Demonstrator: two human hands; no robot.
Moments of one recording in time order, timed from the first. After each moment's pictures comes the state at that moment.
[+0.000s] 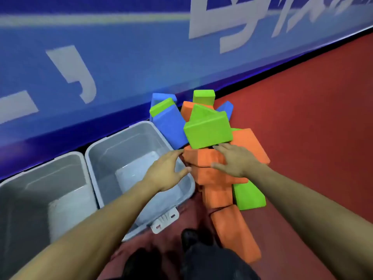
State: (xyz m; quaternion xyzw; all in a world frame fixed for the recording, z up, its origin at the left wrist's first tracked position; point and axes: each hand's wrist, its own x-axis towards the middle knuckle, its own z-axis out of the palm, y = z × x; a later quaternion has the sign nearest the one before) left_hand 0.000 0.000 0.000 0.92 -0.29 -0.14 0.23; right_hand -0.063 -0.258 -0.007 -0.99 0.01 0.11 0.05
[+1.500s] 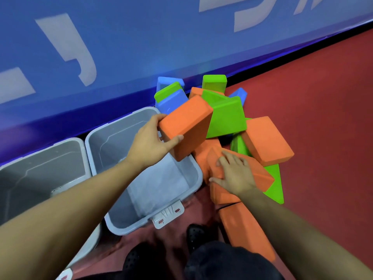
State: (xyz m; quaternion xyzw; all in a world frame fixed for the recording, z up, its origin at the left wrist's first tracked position) left_hand 0.046 0.020 -0.017 0.90 -0.20 -0.03 0.38; right_hand -0.075 -0.230 -0.162 -1.00 0.07 0.01 0.05
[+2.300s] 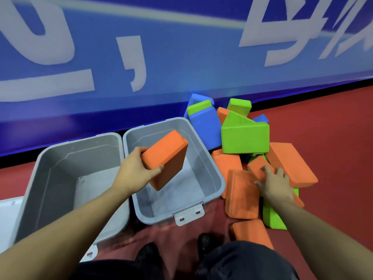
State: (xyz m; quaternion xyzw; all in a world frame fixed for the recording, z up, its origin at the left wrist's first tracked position) left_hand -0.020 0.183 -0.018 0.93 -0.04 -0.01 0.36; right_hand -0.098 -0.231 -0.109 -0.95 0.30 0.03 0.09
